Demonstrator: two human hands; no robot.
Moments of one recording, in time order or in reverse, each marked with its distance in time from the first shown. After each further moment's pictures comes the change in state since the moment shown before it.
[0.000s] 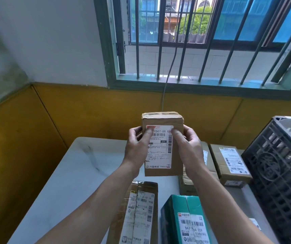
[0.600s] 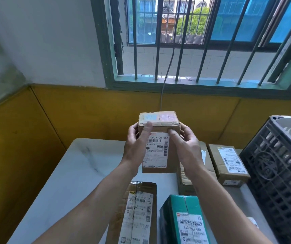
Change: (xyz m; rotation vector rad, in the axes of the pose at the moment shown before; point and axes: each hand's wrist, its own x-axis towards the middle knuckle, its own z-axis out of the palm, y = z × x) left_hand -0.006 0.012 0.005 -0.001 -0.007 0.028; right_hand -0.005 -0.005 -0.002 0.007 -0.050 -0.036
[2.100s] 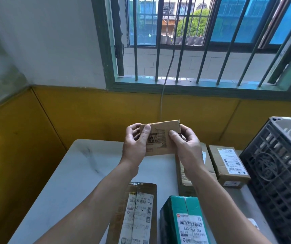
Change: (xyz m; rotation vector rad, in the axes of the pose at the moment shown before) left_hand 0.001 -0.001 -0.003 -0.066 0.048 0.014; right_hand 0.002 0.003 0.000 0.046 0.041 -0.008
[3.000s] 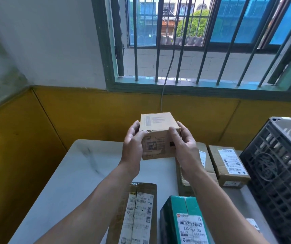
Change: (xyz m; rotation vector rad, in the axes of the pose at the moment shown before) left_hand 0.000 -0.001 0.001 -0.086 -0.050 -0.048; right_hand -0.005 -0.001 0.003 0.017 -0.095 0.019
